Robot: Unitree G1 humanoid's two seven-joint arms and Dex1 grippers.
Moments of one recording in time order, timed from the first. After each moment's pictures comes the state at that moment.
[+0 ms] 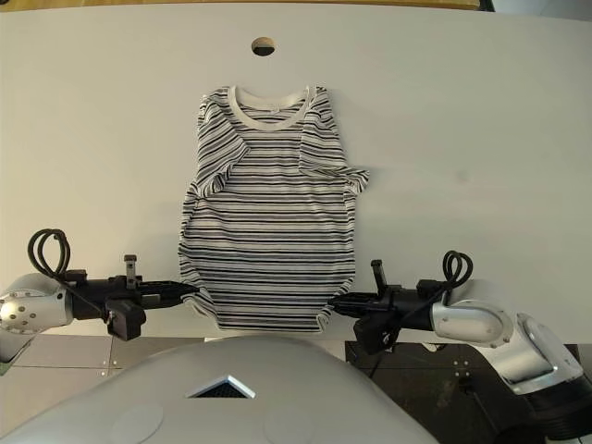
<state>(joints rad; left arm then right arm) 0.40 1.07 -0.31 -0.13 -0.12 -0.83 -0.81 0.50 -1.06 0.20 -0.39 -0.16 -0.58 0.85</state>
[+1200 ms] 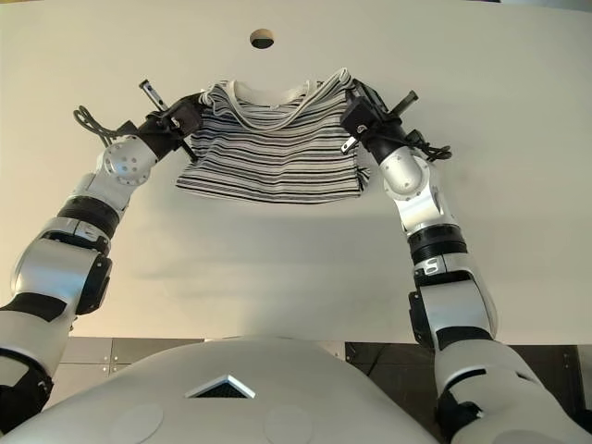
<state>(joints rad) -0.65 0.36 -0.30 1.17 0.38 -0.66 -0.18 -0.49 -0.38 0.22 0.78 -0.41 -0.46 0.08</state>
